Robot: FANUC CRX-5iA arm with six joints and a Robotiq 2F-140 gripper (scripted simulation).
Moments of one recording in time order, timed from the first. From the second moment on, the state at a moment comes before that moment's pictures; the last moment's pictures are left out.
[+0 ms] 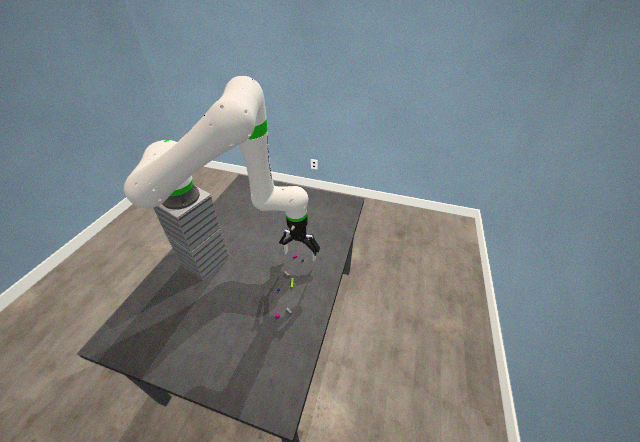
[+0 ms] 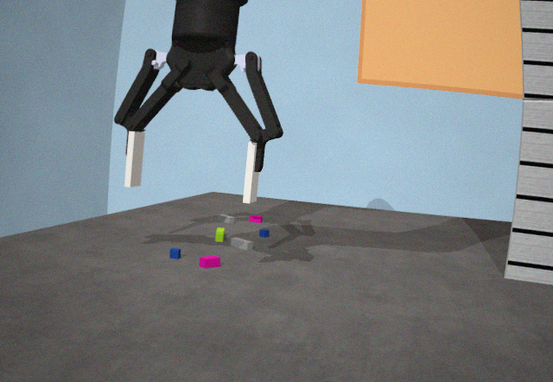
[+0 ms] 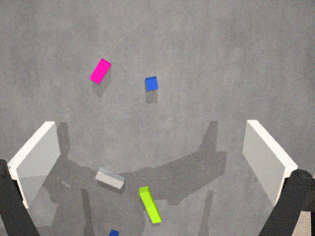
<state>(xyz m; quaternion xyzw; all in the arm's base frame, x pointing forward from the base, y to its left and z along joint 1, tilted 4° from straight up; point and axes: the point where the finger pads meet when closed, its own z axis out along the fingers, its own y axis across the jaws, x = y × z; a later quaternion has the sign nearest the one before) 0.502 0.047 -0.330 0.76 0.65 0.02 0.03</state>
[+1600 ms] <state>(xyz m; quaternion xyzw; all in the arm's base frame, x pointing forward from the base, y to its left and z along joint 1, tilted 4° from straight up) 0.505 -0.046 -0.321 1.00 -0.01 0.04 0.02</state>
